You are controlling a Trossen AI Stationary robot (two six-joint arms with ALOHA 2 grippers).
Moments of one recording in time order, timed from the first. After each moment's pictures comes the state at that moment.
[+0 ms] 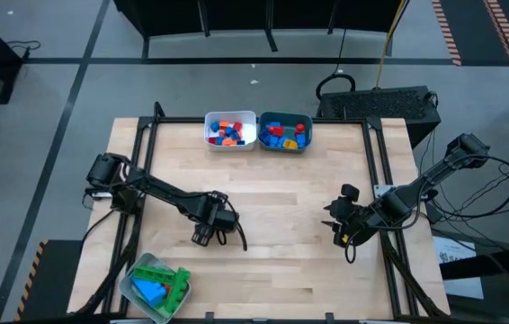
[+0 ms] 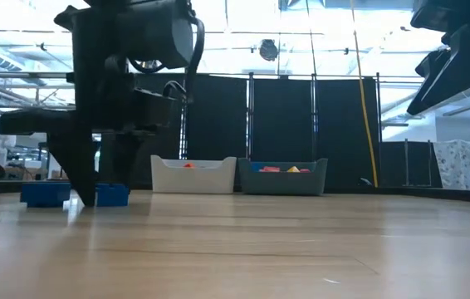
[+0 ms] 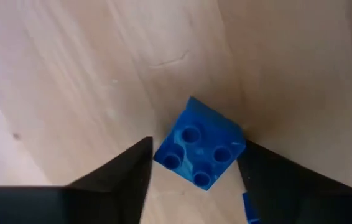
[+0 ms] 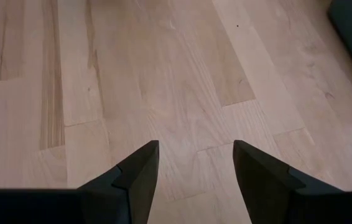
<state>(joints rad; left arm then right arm) -0.22 1.79 1.04 -0.75 -0.13 0.17 0.60 1.03 0.66 -0.65 0.54 0.72</state>
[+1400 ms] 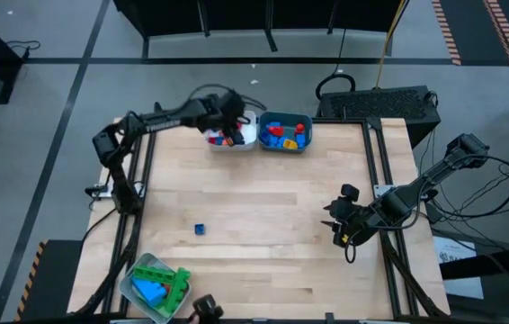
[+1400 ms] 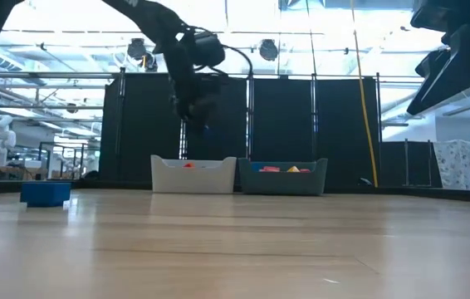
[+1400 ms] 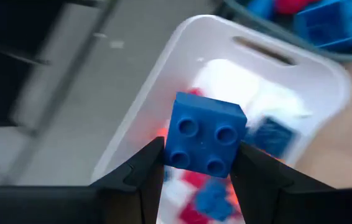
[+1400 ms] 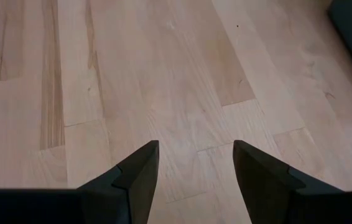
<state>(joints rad) 0.54 1.80 1.47 -0.70 -0.33 0.13 0.60 1.03 0.66 -0.65 0.54 0.72</state>
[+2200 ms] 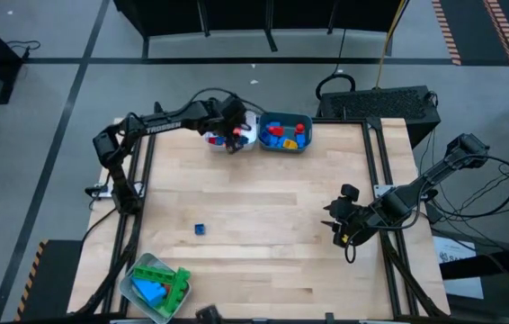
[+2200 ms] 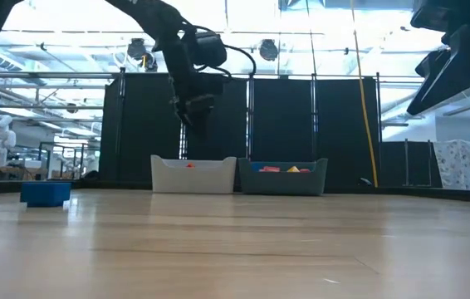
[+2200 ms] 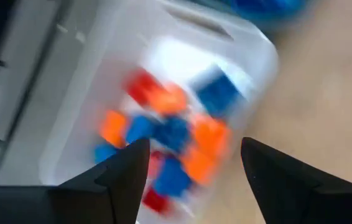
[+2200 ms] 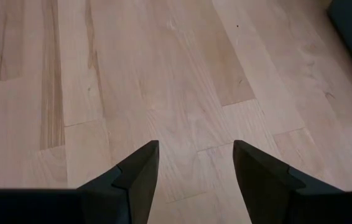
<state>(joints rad) 0.51 1.80 1.47 -0.77 -0.21 0.14 0.60 1.03 0.66 -0.65 0.54 0.72</state>
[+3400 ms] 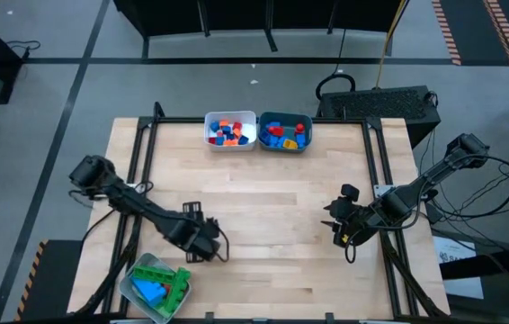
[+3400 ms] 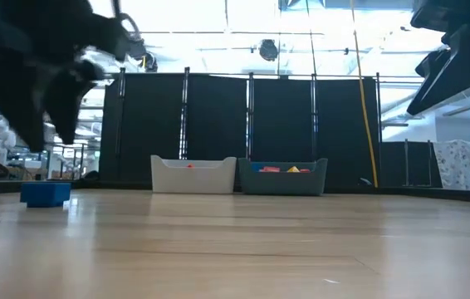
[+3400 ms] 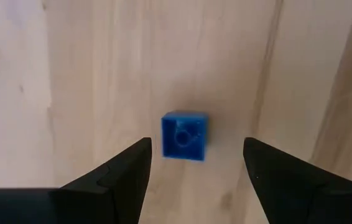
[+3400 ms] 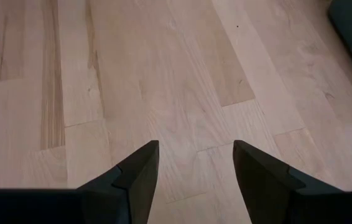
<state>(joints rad) -0.50 1.67 1.13 -1.04 -0.24 -0.60 0.60 1.03 0.66 -0.65 0.54 0.72</state>
